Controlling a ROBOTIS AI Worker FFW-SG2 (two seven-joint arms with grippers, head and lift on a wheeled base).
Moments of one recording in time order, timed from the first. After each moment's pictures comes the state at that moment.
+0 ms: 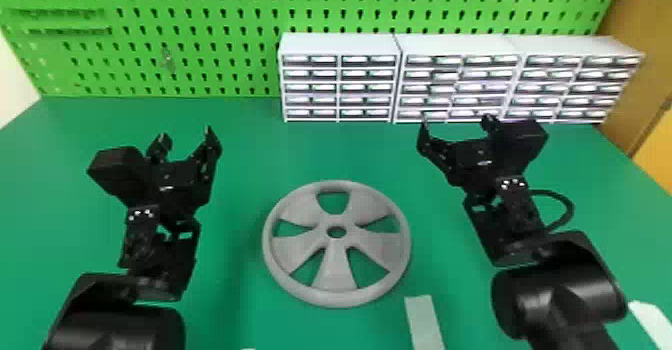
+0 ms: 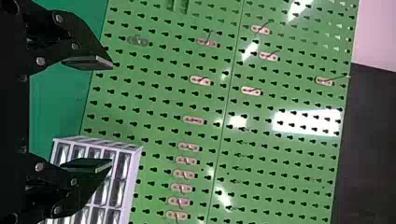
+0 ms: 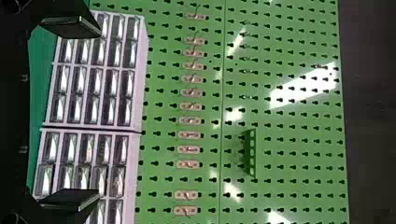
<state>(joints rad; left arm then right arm) 0.00 0.15 -0.09 -1.68 0.27 -0.13 0.18 -0.22 -0.15 0.19 -1.45 -0.13 -0.16 -0.03</state>
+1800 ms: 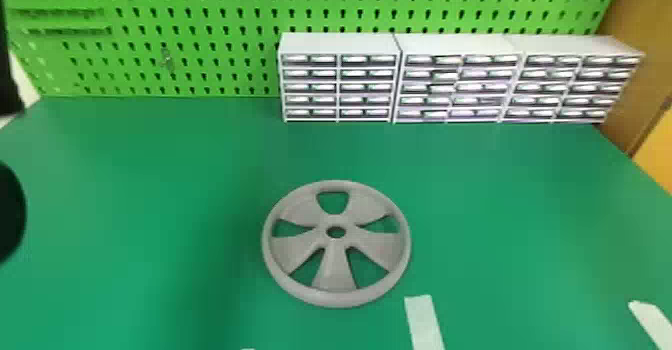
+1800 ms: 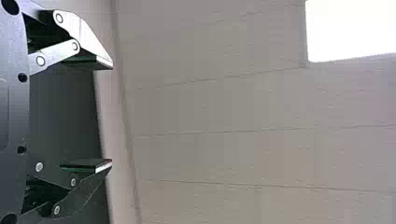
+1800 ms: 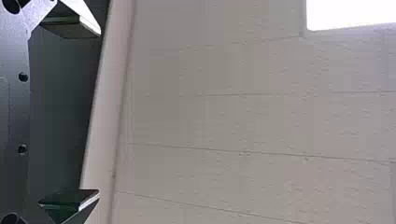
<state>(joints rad) -1.14 0.24 -0.10 -1.59 0.09 -0.20 0.04 -1.21 -0.24 0.20 -1.57 -0.19 -0.18 -0.09</state>
